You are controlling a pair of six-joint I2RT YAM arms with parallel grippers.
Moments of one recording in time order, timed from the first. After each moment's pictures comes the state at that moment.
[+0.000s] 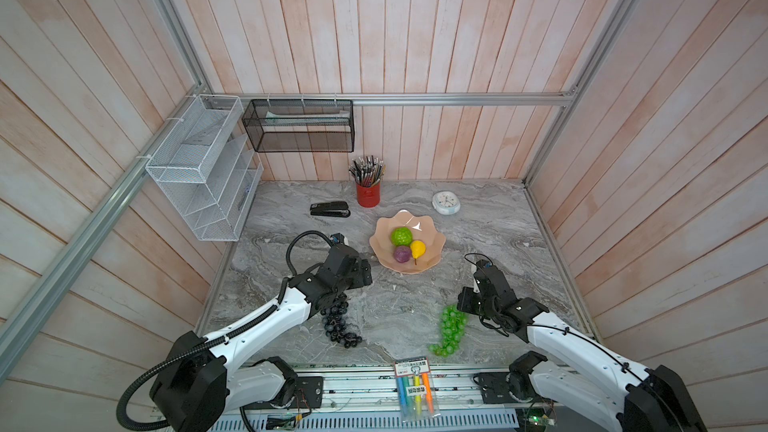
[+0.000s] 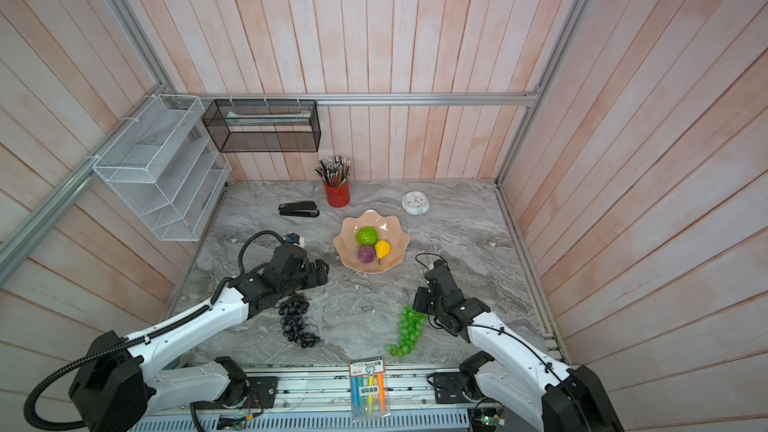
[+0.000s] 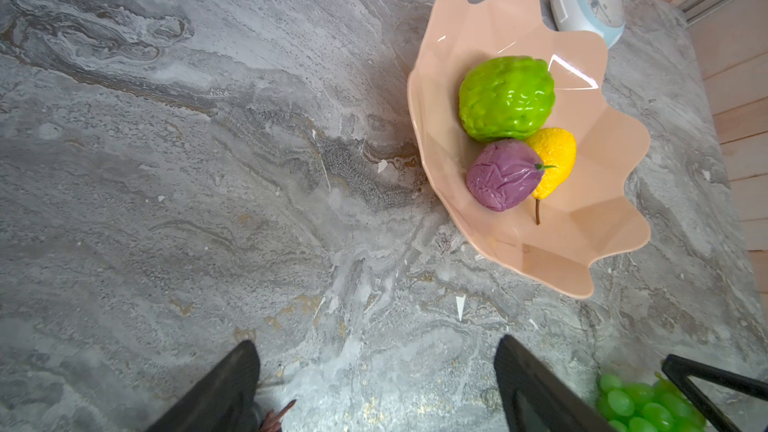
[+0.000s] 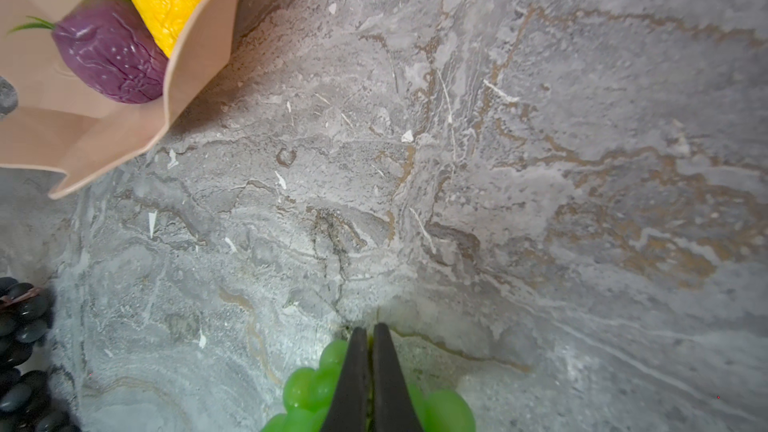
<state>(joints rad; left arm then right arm) -0.65 1.21 0.75 -0.35 -0.16 -0.68 0.52 0.95 0.41 -0.36 0.00 0.69</state>
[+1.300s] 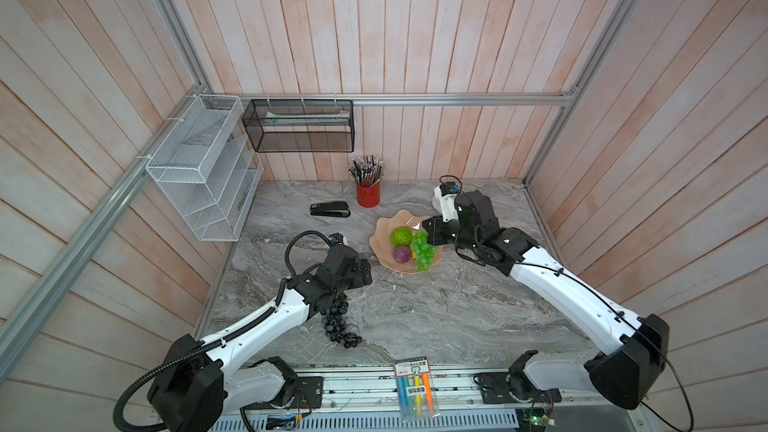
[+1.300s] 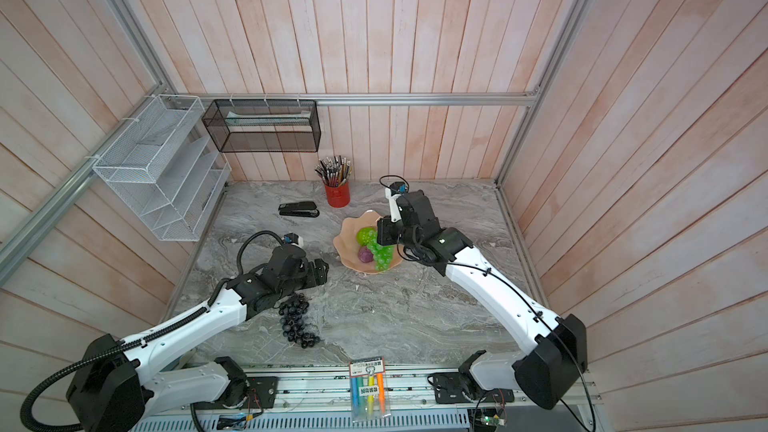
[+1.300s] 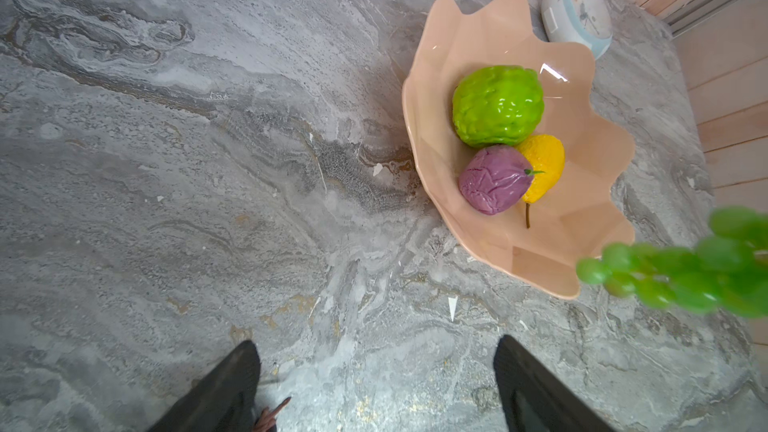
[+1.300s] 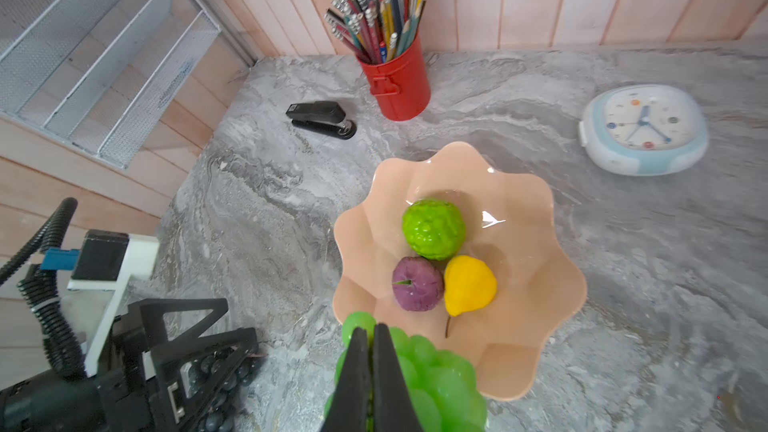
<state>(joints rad) -0.65 1.19 0.75 -0.35 -0.16 -0.70 0.66 1.36 1.25 -0.45 -0.07 0.42</state>
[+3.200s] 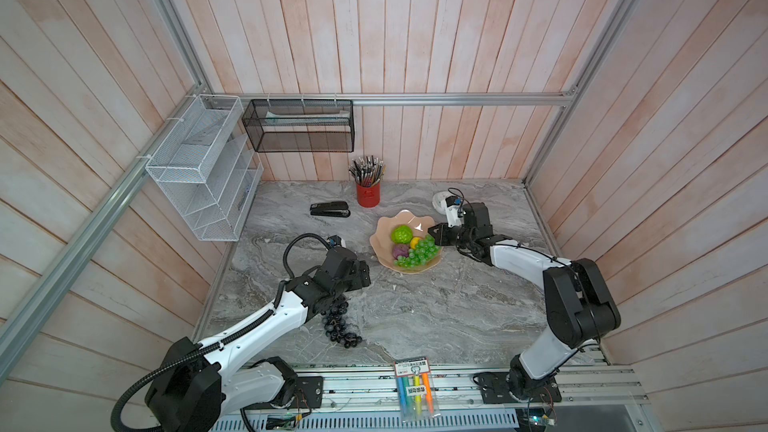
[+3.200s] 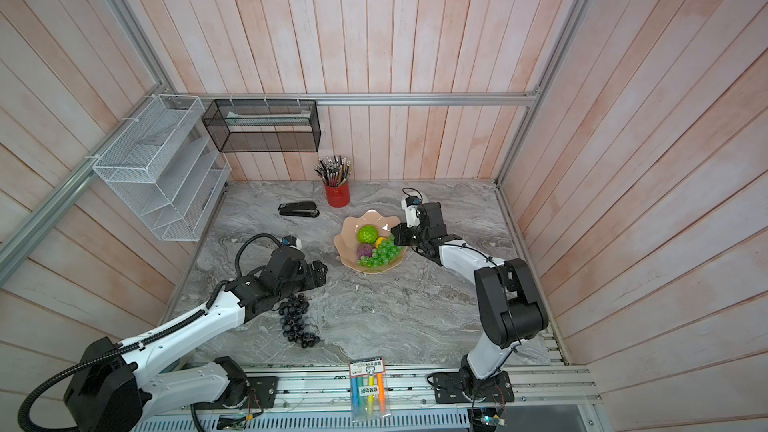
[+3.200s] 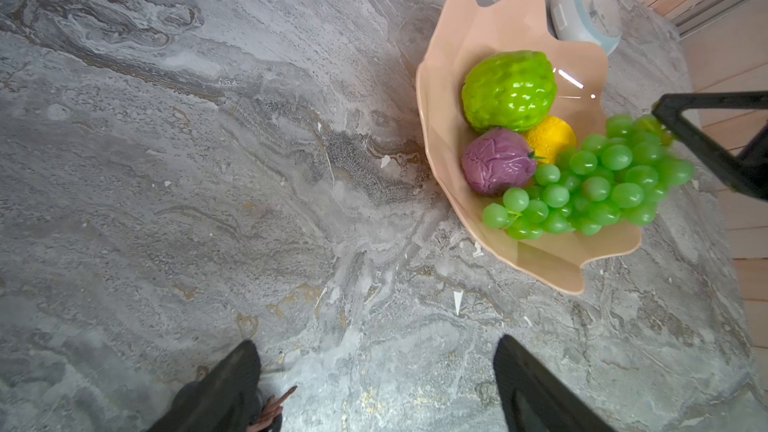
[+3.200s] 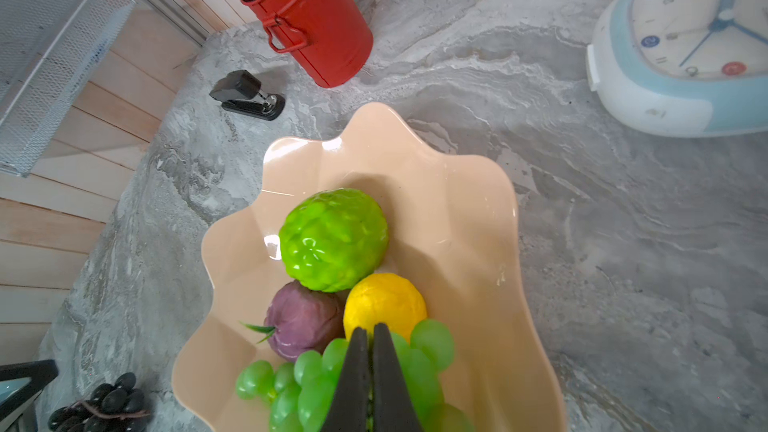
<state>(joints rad) -0.65 1.17 0.73 -0.36 -0.16 -0.72 0.33 1.69 0.98 0.07 -0.41 0.33</state>
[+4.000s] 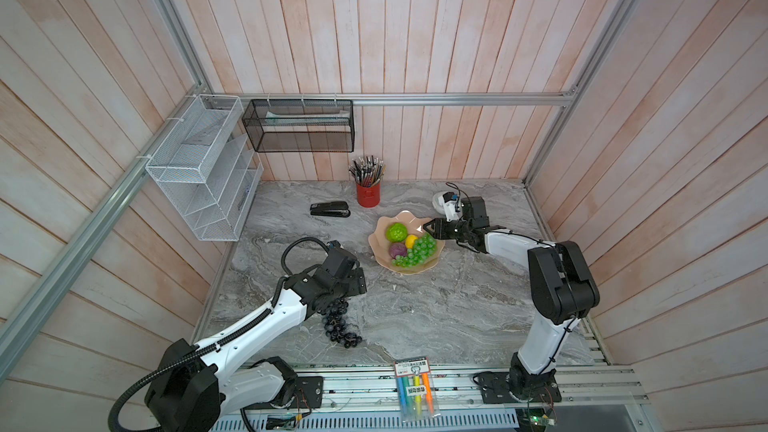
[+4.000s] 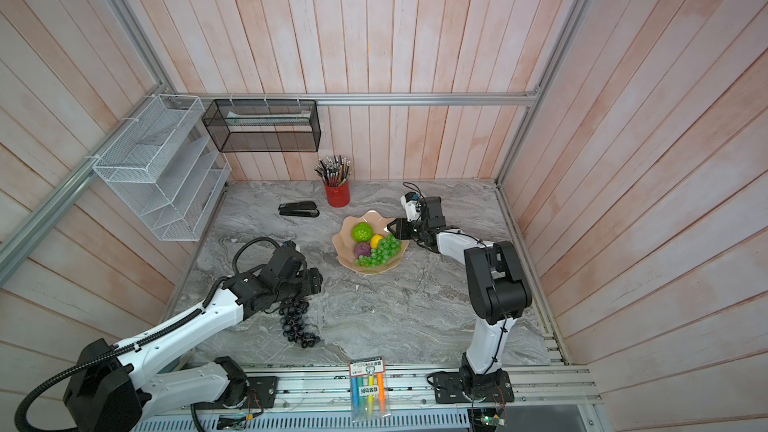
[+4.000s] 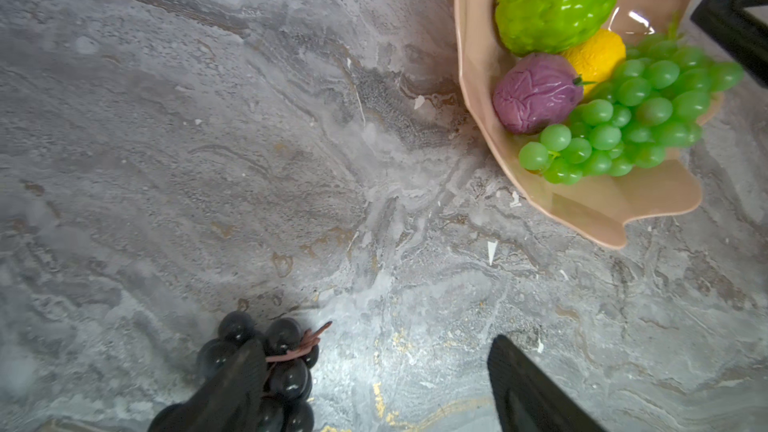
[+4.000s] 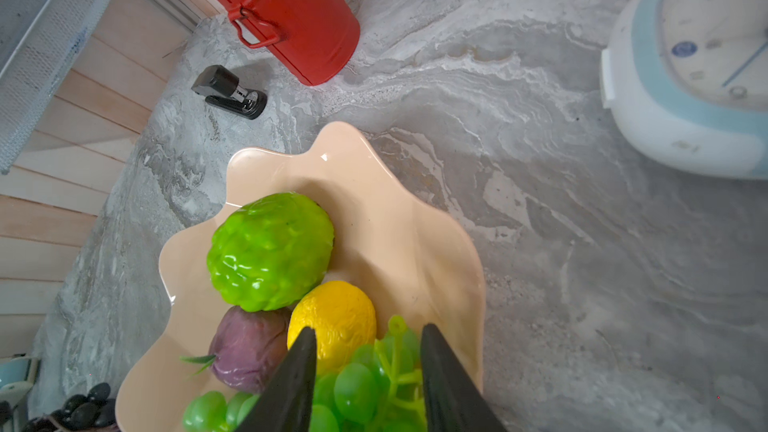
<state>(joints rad) -0.65 1.17 0.79 -0.59 -0.14 -0.72 0.28 1.83 1.11 0.05 -0.49 0.27</state>
